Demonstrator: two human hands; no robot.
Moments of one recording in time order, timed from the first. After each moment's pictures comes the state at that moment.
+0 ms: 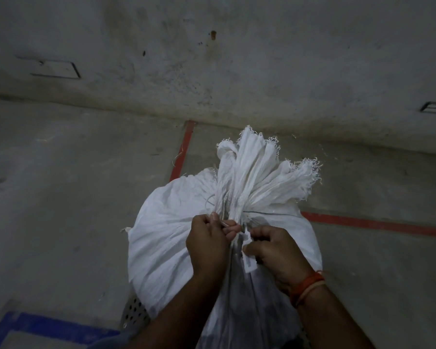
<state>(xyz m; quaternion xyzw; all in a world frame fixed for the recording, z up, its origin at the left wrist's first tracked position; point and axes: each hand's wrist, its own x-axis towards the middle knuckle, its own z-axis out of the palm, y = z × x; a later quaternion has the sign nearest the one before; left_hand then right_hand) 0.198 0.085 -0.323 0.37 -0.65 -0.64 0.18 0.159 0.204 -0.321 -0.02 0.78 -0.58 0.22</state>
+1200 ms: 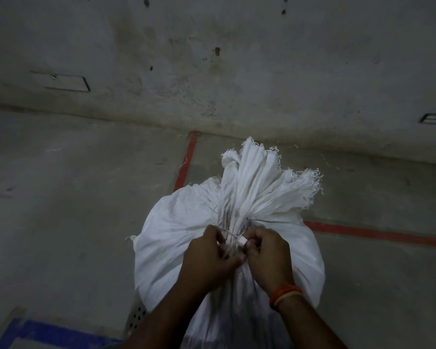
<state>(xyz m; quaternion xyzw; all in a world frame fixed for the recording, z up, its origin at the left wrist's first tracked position) 0.221 0.050 -0.312 0.18 -0.90 -0.38 -0.01 0.170 0.182 -0.319 -0.07 0.90 -0.42 0.04</state>
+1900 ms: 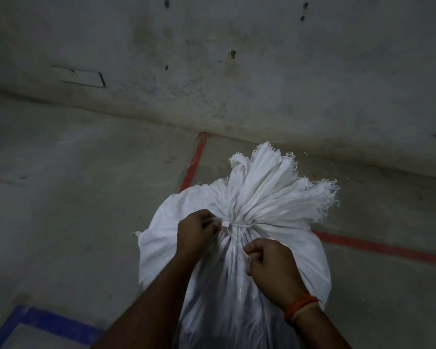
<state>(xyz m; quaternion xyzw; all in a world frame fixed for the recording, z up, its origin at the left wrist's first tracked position) 0.178 -0.002 -0.351 0.25 -0.85 -0.45 0.10 0.174 0.186 -0.309 -0.15 0.91 -0.38 0.12</state>
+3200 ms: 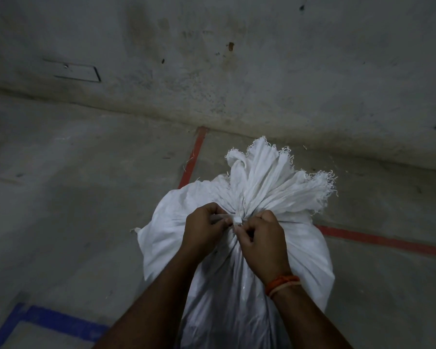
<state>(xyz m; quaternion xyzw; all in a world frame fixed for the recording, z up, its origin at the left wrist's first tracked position) 0.176 0.008 -0.341 0.21 -0.81 -0.54 0.08 0.152 0.155 -0.323 -0.18 0.92 -0.35 -0.04</state>
